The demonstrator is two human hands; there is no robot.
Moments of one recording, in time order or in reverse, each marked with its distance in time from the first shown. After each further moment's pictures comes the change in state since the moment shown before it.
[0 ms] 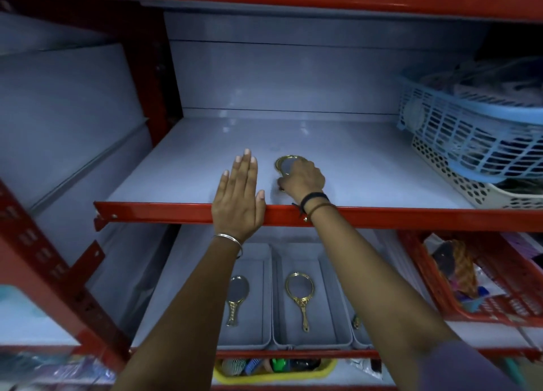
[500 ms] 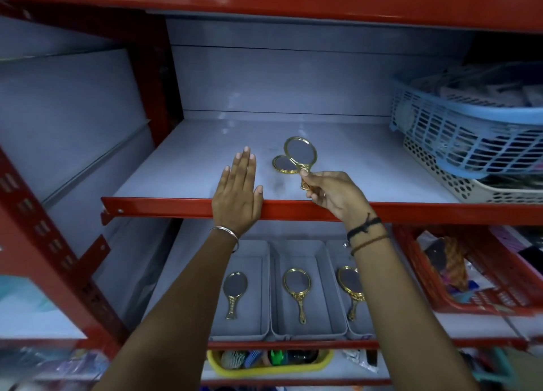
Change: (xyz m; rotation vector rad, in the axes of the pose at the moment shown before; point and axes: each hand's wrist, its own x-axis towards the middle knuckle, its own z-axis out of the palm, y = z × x) left_hand 0.002 -0.001 -0.013 -0.051 -0.085 0.015; right_hand -0.056 0.044 -0.049 1.146 -0.234 0.157
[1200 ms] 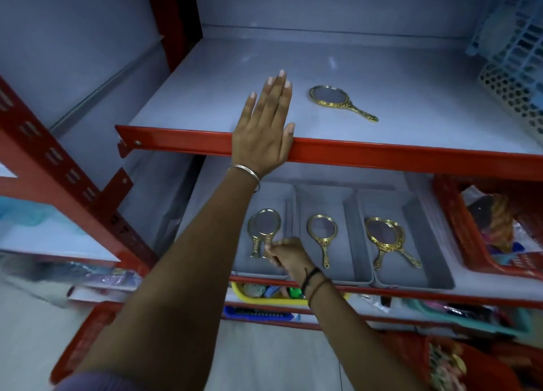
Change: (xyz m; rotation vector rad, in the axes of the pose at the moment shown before) left_hand -0.002 -0.016 0.008 0.101 0.079 0.115; right_hand -0.028 0.250 0.076 -0.311 -0.109 0.458
